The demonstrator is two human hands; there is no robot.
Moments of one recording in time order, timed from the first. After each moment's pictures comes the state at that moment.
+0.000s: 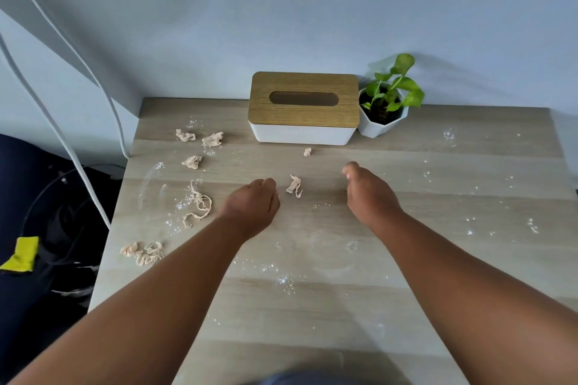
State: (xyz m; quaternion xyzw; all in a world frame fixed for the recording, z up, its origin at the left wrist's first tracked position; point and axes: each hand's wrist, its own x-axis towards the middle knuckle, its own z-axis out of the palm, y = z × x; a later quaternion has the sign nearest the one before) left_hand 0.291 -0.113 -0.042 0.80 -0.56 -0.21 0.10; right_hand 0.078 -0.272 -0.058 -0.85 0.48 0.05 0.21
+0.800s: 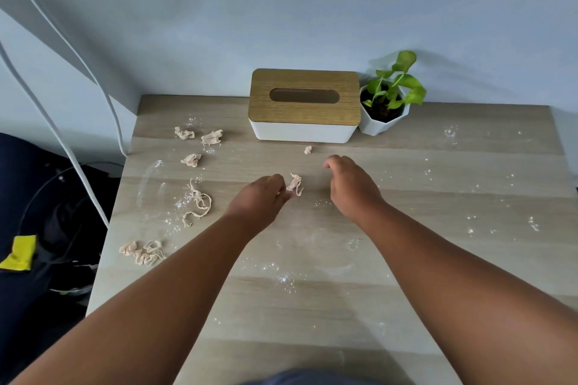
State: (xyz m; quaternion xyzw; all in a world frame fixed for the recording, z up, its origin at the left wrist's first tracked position) left_hand 0.286 -0.123 -0.043 0.78 -0.54 -0.28 0.15; right_hand 0.109 -0.263 -0.048 -0.86 0.44 0.03 0.26
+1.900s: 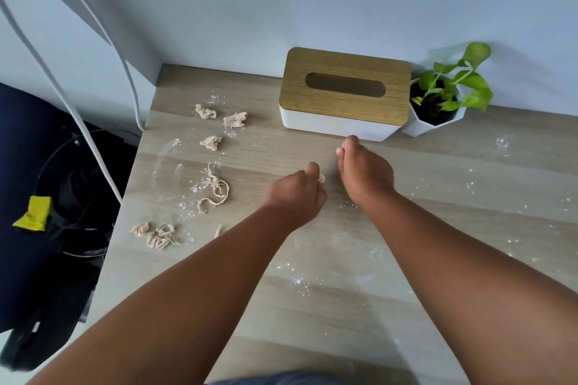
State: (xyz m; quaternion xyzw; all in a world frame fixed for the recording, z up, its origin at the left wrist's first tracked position) left_hand 0.265 -0.147 -0.071 0.81 -0.52 -0.21 0.13; right_hand 0.164 -0.282 -0.082 -0.89 0.44 0.03 0.14
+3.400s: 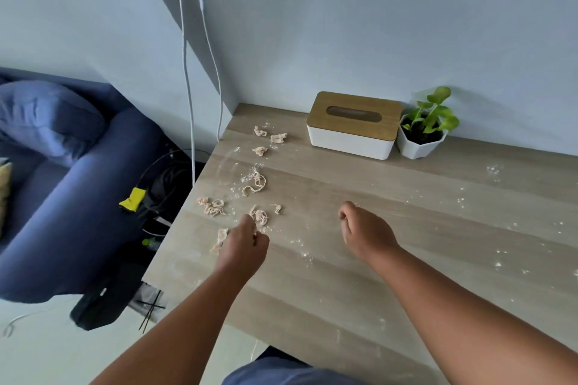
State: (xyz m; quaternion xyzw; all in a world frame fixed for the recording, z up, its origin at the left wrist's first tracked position) left_hand 0.202 0.044 0.005 0.95 -0.19 -0.16 0.20; right_hand 0.050 -0.185 -0.023 -0.90 0.30 0.01 0.31
